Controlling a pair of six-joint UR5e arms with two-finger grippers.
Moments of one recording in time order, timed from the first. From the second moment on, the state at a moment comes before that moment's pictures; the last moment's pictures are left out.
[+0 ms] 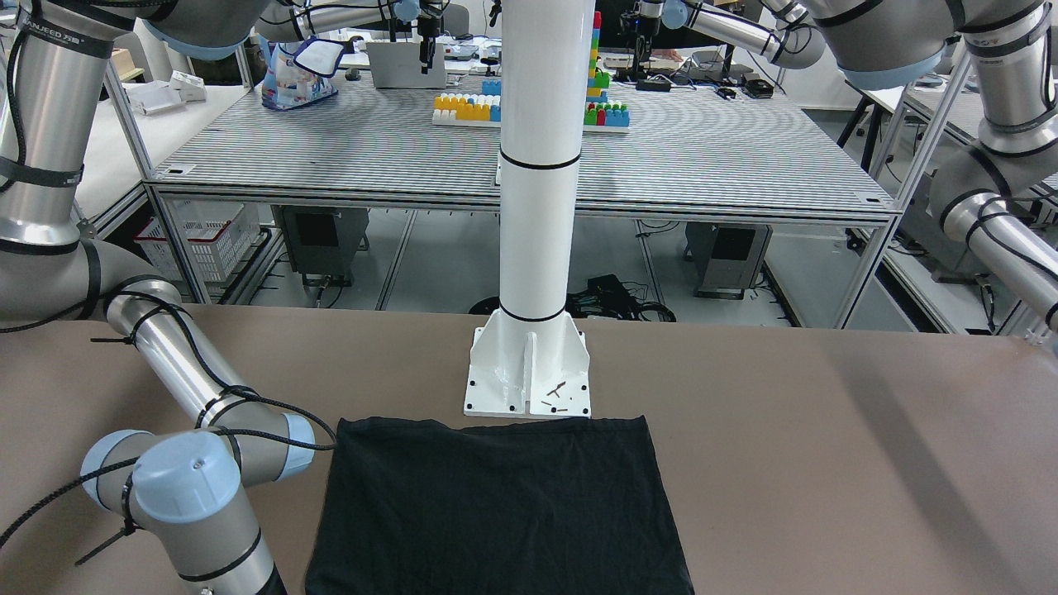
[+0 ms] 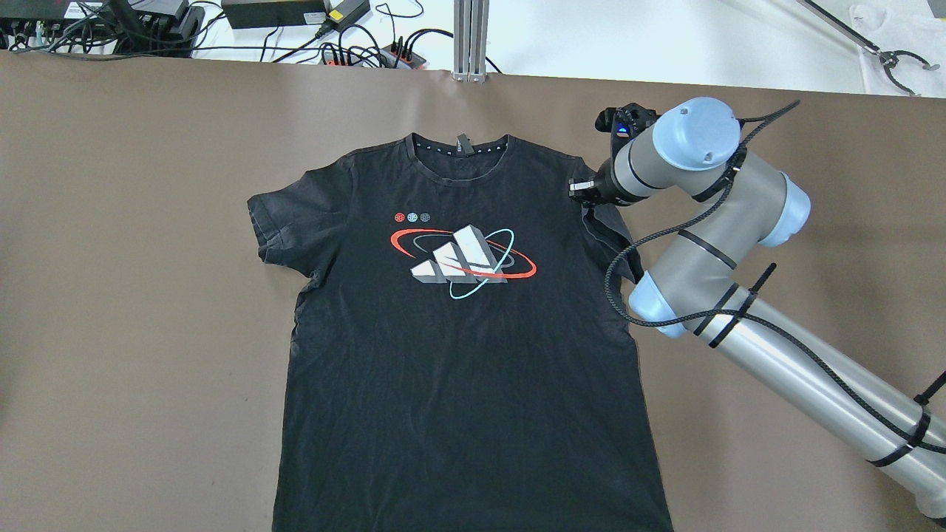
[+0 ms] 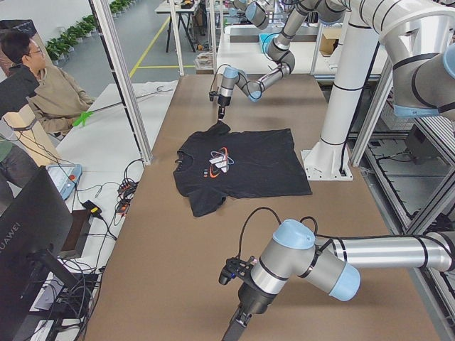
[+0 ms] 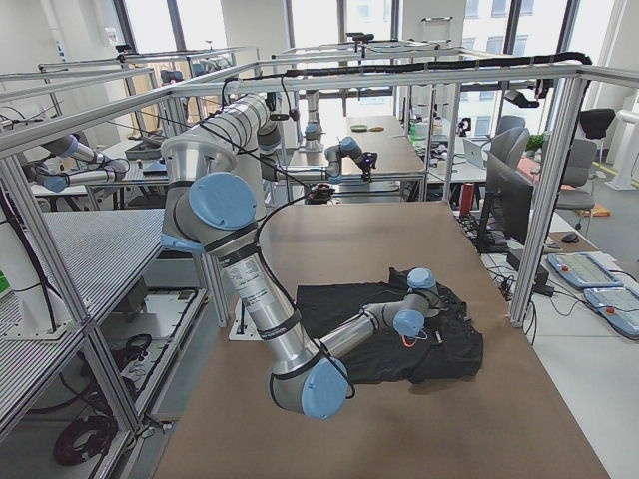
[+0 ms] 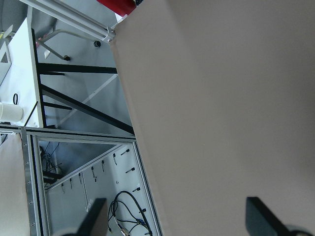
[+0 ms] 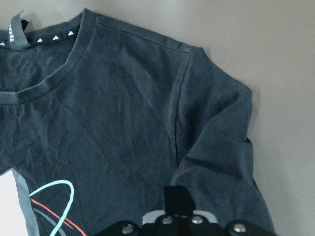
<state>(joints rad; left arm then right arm) -1.61 -1.33 -1.78 -2.13 -1.80 0.19 0.86 -0.92 1.39 -1.10 1.93 0.98</state>
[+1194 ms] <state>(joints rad) -1.60 -1.34 -1.78 -2.12 -1.83 0.18 0.76 -0.84 1.31 -1.10 1.79 1.05</state>
